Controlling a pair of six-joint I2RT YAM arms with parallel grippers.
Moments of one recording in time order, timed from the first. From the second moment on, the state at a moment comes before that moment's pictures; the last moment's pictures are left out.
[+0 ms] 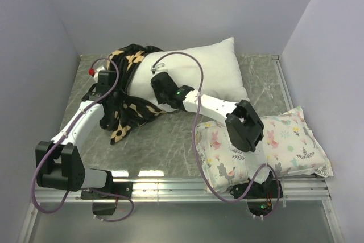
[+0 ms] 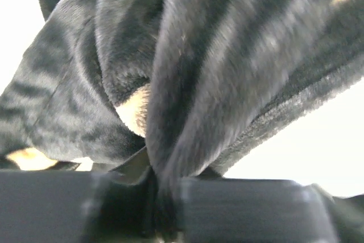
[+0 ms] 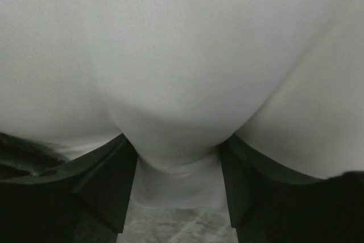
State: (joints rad) left arm -0.13 1.34 0.99 -0.40 -0.20 -0.72; right arm 0.88 2.06 1.67 -0.31 0.36 0.25
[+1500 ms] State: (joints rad) left arm -0.43 1.34 0.94 -0.46 -0.48 -1.10; right arm 0.68 1.84 1.55 -0.32 0.04 0.43
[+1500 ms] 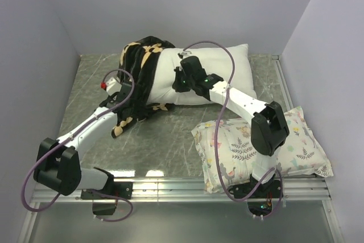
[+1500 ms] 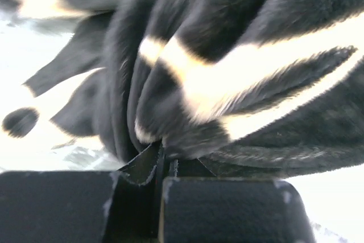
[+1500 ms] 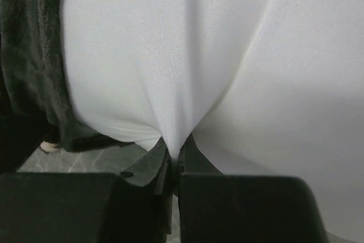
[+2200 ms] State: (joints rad) left arm -0.03 1.32 0.89 -0.42 -0.41 -1.05; right arm 0.58 1.67 1.39 -0.32 -0.04 0.42
